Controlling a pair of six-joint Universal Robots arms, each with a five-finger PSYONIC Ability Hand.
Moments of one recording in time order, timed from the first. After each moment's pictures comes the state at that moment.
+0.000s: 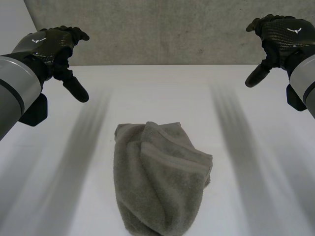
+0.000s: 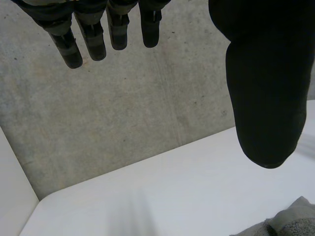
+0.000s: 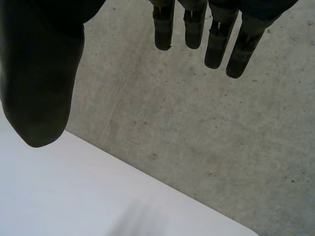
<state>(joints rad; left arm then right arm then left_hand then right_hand) 4.26 -1.67 -1.24 2.81 -1.70 3.13 1.90 -1.43 1.31 0.10 1.57 3.03 0.18 0.17 0.17 0.19 0.03 0.23 0.25 0.24 0.26 0.06</state>
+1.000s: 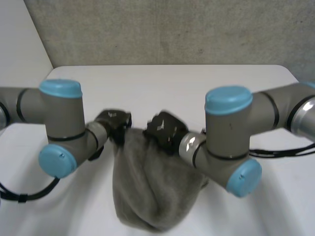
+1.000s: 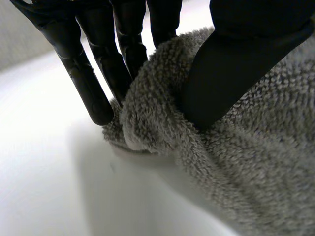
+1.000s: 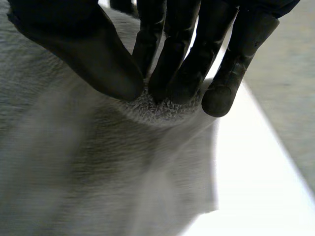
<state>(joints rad) 4.26 -2.29 -1.18 3.01 -1.47 3.31 2.25 -0.86 1.12 0.11 1.30 2.45 1.14 1.17 1.17 1.17 0.96 1.33 1.33 1.34 1.34 1.16</state>
